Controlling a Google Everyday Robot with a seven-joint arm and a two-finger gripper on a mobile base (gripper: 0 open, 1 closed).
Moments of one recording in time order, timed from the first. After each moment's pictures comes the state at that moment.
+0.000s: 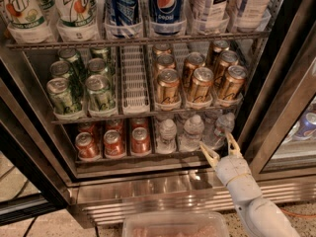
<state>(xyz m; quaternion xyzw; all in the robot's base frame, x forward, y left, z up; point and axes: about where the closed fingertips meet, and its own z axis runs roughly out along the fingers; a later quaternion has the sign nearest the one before) 0.565 -0.224 0.652 -0.19 0.68 -0.04 0.71</state>
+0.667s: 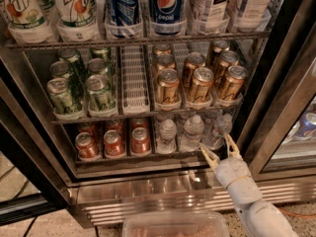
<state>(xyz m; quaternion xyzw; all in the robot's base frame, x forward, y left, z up) 0.559 -0.221 0.650 -0.20 0.67 -0.04 0.71</state>
